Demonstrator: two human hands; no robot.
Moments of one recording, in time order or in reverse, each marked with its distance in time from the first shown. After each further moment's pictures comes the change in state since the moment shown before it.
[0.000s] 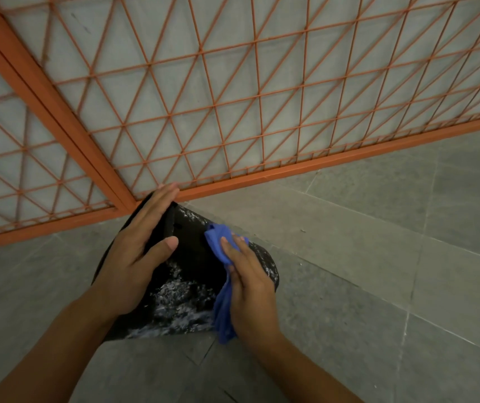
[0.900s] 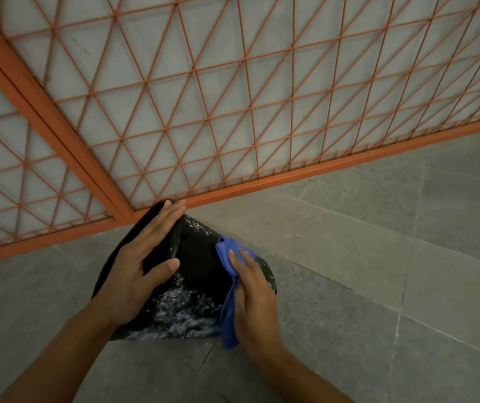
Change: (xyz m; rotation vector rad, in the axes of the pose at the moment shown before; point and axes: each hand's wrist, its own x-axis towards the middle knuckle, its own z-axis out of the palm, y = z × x) left_hand -0.004 0.005 0.002 -0.030 -0.054 0.085; right_hand -0.010 -0.003 -0.010 -0.088 0.021 0.082
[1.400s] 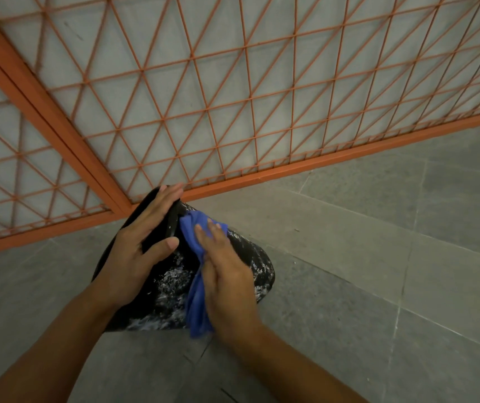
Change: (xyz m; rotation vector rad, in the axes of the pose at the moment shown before) left_hand 0.013 -0.006 0.000 -0.056 0.015 -0.067; right_hand 0.015 -0.028 0.020 0.025 -0.034 -0.177
